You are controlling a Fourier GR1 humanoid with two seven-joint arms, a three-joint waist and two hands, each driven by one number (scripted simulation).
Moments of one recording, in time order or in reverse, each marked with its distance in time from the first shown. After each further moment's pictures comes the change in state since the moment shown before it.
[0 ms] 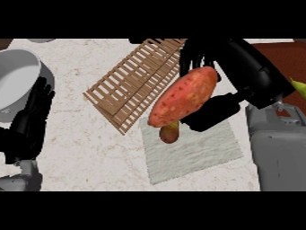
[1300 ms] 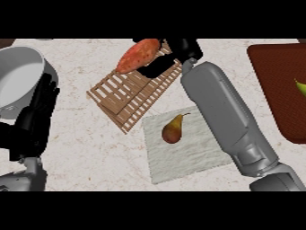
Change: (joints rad) left arm -0.024 -0.025 -0.018 -0.027 -0.028 0.004 0.045; right arm -0.360 0.018 0.019 0.998 -0.056 -0.590 -0.451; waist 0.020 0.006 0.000
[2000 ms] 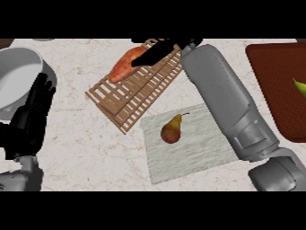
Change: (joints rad) left arm -0.007 0.014 0.033 0.026 0.019 -0.021 -0.021; right arm -0.156 -0.013 -0.113 0.215 -0.168 0.062 -0.157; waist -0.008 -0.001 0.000
